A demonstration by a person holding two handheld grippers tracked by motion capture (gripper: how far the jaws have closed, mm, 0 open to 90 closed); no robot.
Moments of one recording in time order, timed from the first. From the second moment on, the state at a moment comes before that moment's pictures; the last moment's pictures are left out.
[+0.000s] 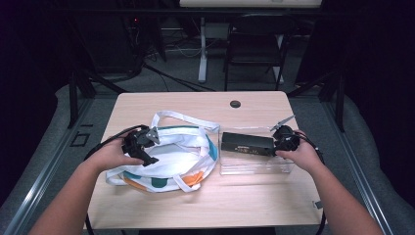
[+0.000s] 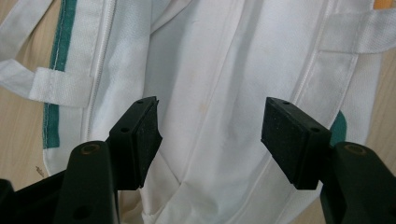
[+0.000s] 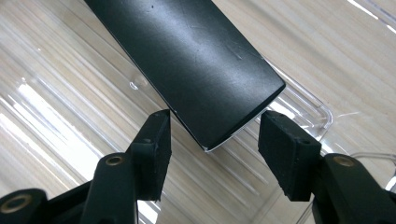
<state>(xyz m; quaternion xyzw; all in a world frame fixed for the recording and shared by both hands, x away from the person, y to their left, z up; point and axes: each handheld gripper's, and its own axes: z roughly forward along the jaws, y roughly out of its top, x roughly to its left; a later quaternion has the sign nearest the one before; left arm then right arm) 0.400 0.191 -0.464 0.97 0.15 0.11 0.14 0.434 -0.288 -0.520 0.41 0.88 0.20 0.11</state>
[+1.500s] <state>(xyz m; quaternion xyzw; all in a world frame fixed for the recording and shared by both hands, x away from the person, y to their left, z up) 0.395 0.204 -0.467 0.97 0.16 0.11 0.15 0.445 -0.270 -0.510 0.46 0.85 0.20 0.13</state>
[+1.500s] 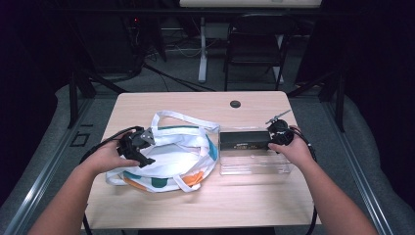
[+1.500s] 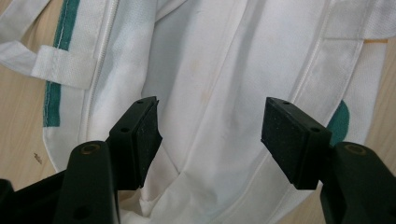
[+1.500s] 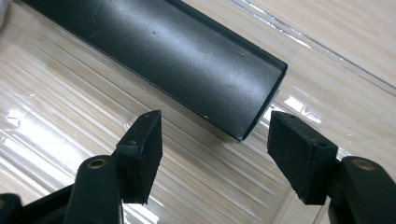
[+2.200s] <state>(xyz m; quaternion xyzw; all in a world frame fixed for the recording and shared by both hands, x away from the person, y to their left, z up) 0.394 0.201 -0.469 0.97 0.16 0.11 0.15 0.425 -0.237 -0.499 0.40 0.88 0.22 0.11</state>
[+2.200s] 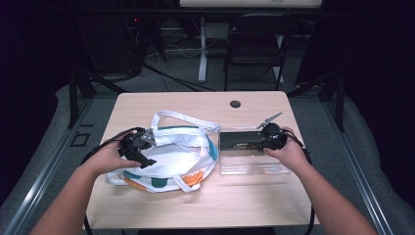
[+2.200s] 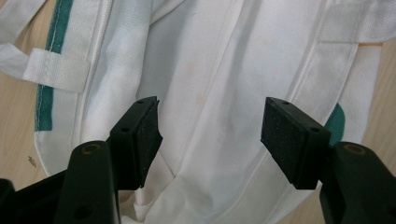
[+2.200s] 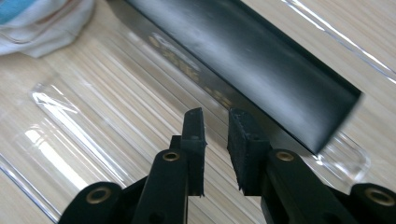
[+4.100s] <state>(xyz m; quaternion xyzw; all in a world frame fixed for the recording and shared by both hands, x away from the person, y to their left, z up) 0.361 0.218 -0.487 0.91 0.30 0.14 0.26 0.371 -0.166 -0.462 0.31 0.89 0.32 0.12</state>
